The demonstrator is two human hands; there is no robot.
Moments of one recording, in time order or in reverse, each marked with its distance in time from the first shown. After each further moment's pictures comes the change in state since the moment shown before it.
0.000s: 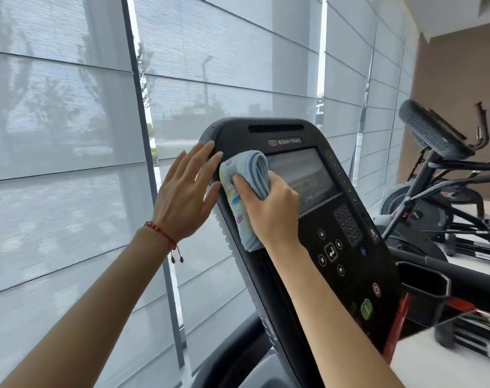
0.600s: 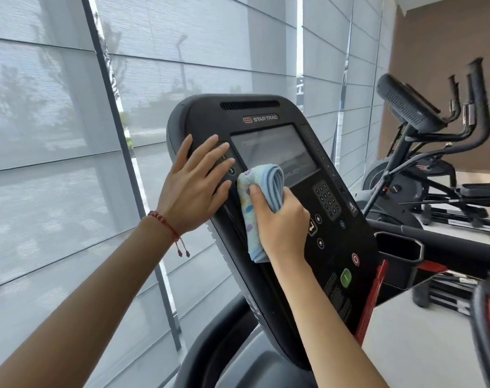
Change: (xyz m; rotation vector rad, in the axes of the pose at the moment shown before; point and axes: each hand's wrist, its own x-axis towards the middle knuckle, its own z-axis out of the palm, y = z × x) left_hand 0.005 0.036 0.017 0.067 -0.038 0.246; right_hand -0.047 0.034 -0.032 -0.047 0.138 0.275
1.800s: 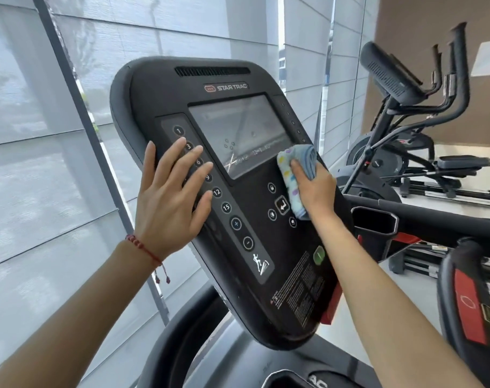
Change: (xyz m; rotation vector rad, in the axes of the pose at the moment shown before) left_hand -0.021 0.059 0.003 -0.046 0.019 -0.139; right_hand 0.082 0.114 -0.050 -0.096 -0.028 0.134
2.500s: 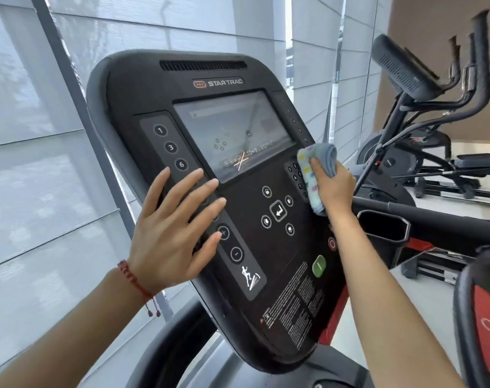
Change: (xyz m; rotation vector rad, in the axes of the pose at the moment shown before) left_hand -0.012 0.022 0.007 -0.002 -0.081 0.171; right_hand 0.040 0.044 -0.012 0.026 0.023 0.059
